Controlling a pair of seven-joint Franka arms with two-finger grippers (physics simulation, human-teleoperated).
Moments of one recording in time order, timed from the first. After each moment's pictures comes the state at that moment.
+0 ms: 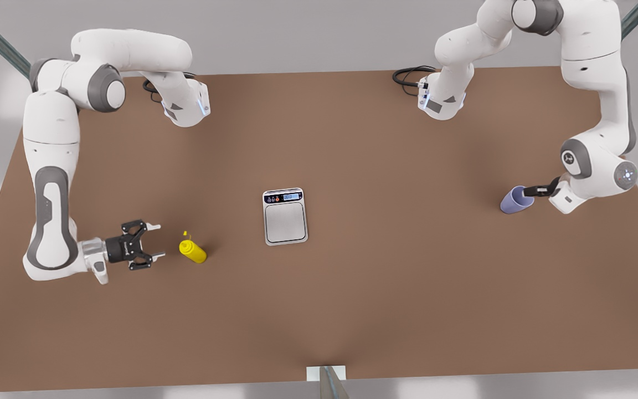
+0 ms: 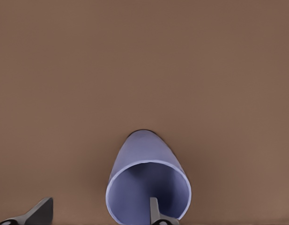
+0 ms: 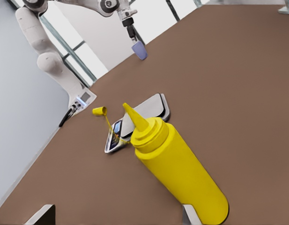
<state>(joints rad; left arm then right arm) 0.33 0.30 0.10 -2.13 0.03 2.15 0.40 -0.26 0.81 -0.05 -1.47 0.89 1.40 -1.87</state>
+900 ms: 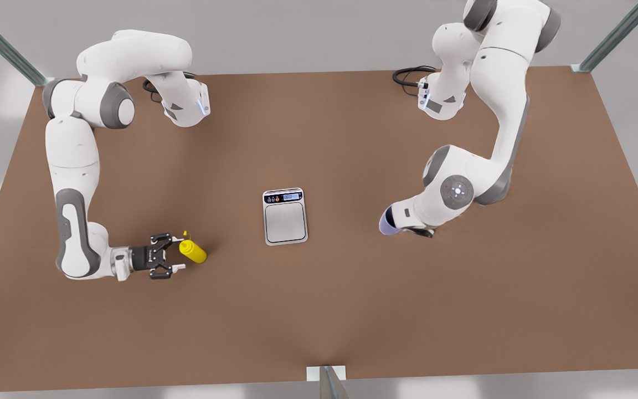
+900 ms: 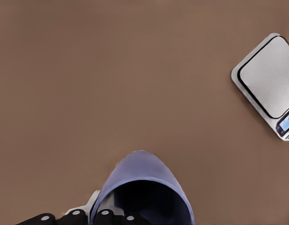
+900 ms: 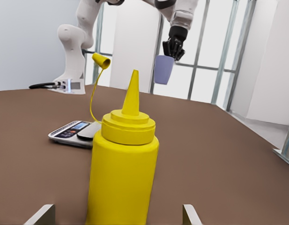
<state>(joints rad) -0.18 0.47 -0.33 -1.57 0.00 1.99 0.17 -0.22 0.96 -0.04 -1.48 1.15 1.46 -2.67</state>
